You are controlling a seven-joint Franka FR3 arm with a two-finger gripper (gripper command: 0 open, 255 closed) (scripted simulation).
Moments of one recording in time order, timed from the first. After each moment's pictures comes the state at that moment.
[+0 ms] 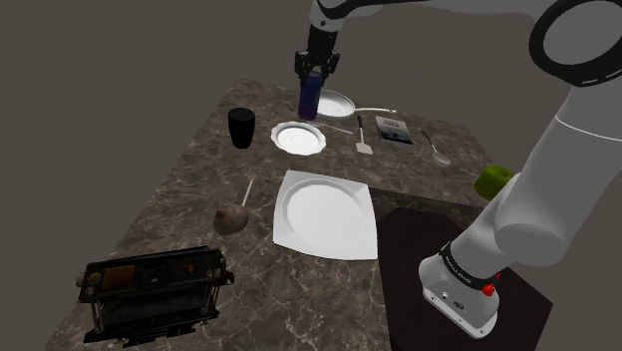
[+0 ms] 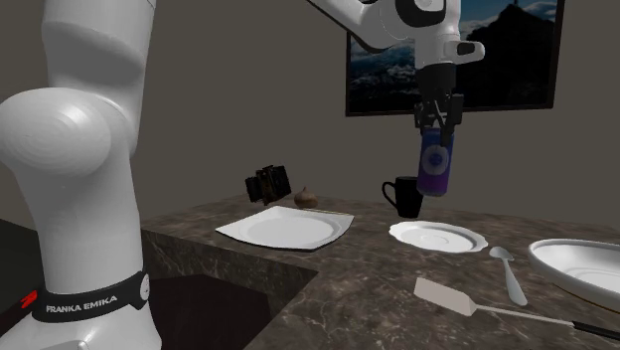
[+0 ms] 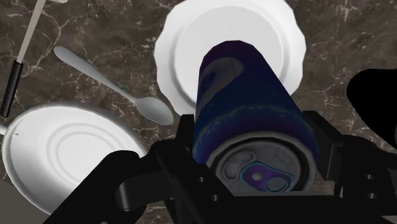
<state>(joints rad) 0.22 0.21 -0.08 -1.68 0.00 1.93 0.24</state>
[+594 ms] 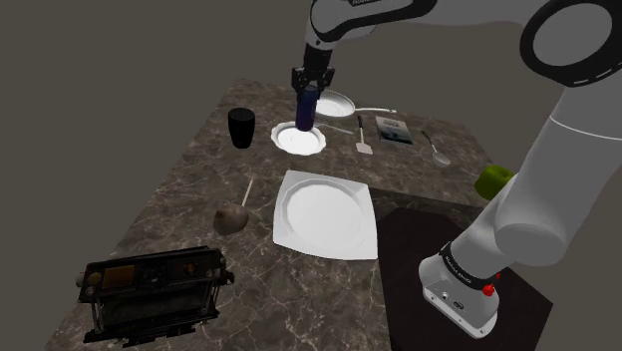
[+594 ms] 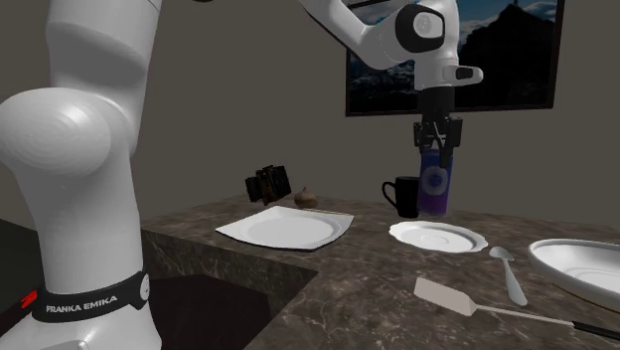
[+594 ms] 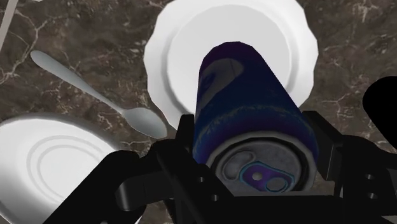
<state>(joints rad) 0.22 0.24 -0.08 -1.75 0.00 2.03 0.25</state>
